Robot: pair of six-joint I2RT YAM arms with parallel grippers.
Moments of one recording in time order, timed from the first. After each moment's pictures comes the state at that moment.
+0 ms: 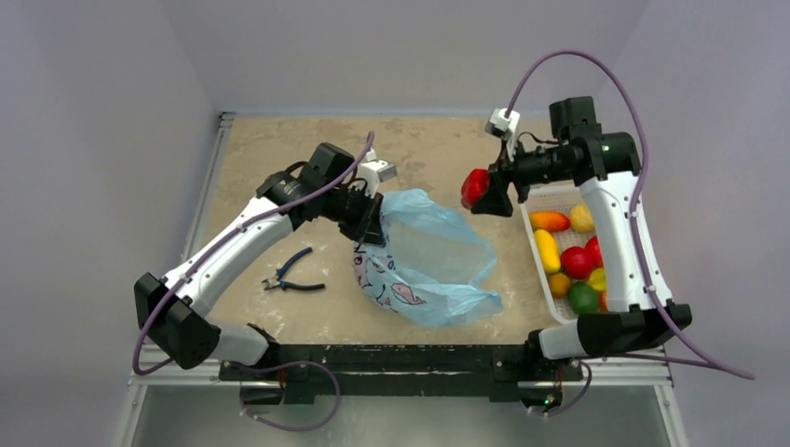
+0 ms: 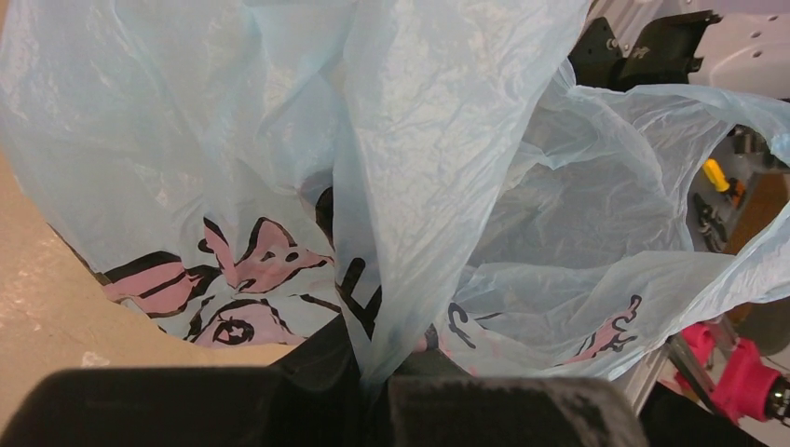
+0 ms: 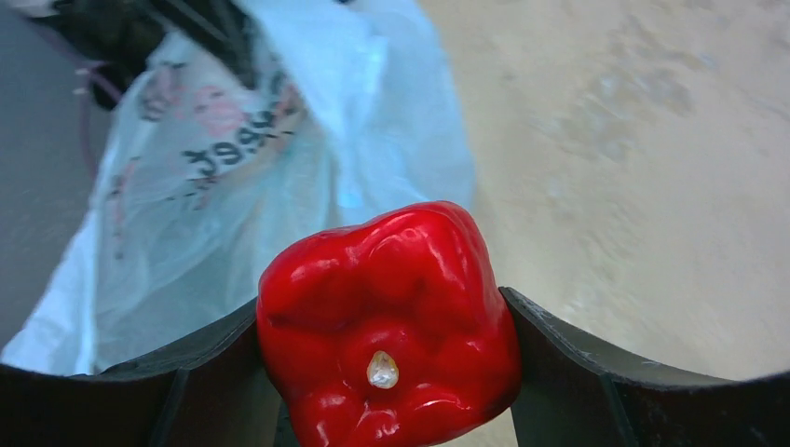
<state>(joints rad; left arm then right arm) -0.62 1.38 1.35 -0.87 0.53 -0.16 0.09 1.43 1.77 -1.33 -0.81 -0.66</state>
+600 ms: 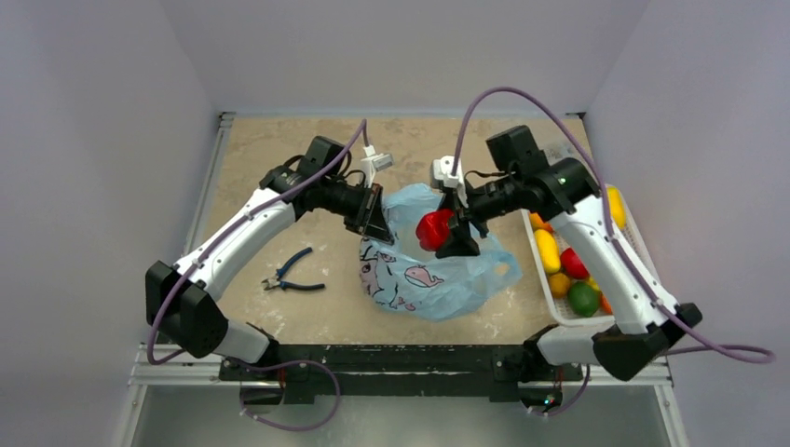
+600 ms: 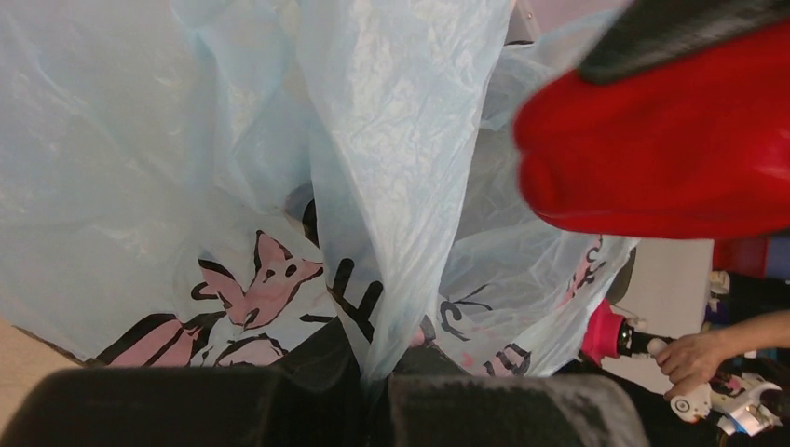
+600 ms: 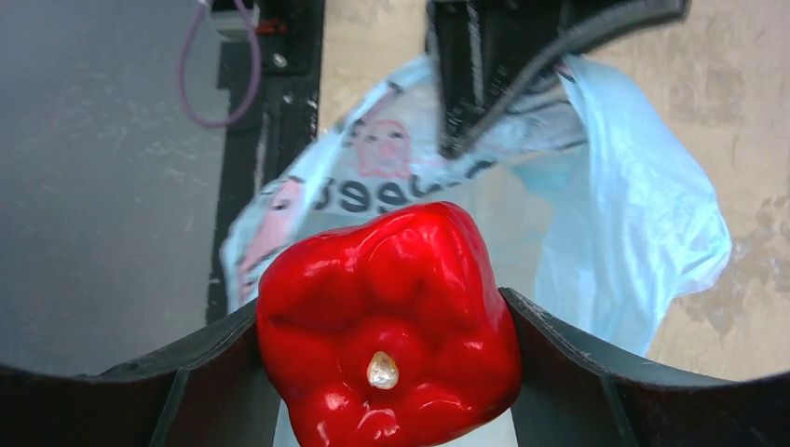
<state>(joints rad) -0.53 1.45 1.34 -0.79 0.85 -0.26 0.52 1.29 1.61 -1.22 -0.85 -0.70</state>
